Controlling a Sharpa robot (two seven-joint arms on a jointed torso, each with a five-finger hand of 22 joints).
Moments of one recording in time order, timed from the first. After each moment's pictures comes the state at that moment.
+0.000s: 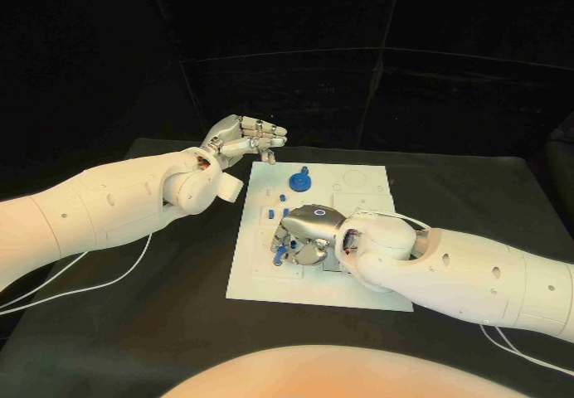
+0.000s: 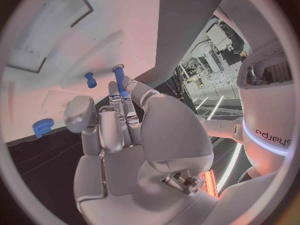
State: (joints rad) left arm 1.17 -0.75 -0.03 1.26 -0.18 -0.11 0.44; left_hand 1.34 -0.06 0.42 -0.14 0.05 1.03 0.18 0.14 0.07 1.06 0.12 0.22 0.07 1.18 0.03 0.89 0.45 0.17 1.08 0.13 0.65 0.67; right arm 1.04 -0.55 -0.04 1.58 -1.68 -0.14 -0.05; right_hand 1.35 -0.02 0.45 -0.16 0.08 1.10 0.15 0.08 0.07 1.18 0.07 0.24 0.07 1.47 -0.01 1.37 1.12 0.12 1.31 0.09 1.28 1.00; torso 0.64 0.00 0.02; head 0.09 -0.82
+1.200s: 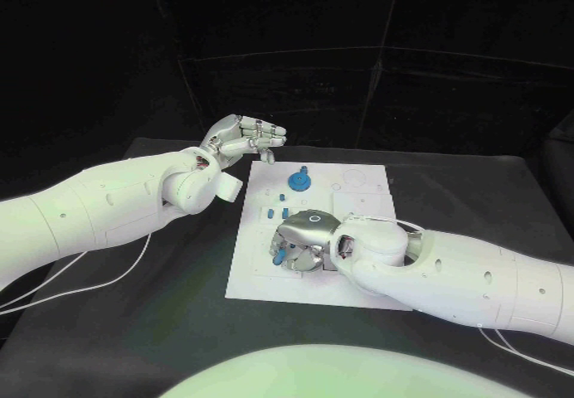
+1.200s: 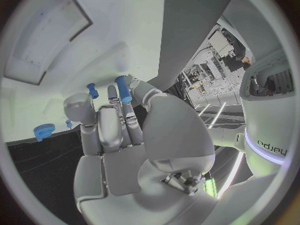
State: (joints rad) left arm 1.17 -0.75 -0.03 1.26 -0.18 -0.11 0.43; left_hand 1.34 -0.06 0.42 -0.14 0.05 1.03 0.18 0.14 0.07 1.06 0.12 0.22 0.07 1.18 0.03 0.89 0.45 0.17 1.08 0.13 0.65 0.67; right arm 1.04 -0.53 -0.07 1.57 -1.73 -0.12 -0.09; right_hand 1.28 -0.09 0.41 -0.13 0.09 0.99 0.17 0.06 0.06 1.07 0.11 0.16 0.06 1.47 0.01 1.34 1.05 0.12 1.27 0.12 1.23 0.91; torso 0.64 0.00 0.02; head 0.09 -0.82
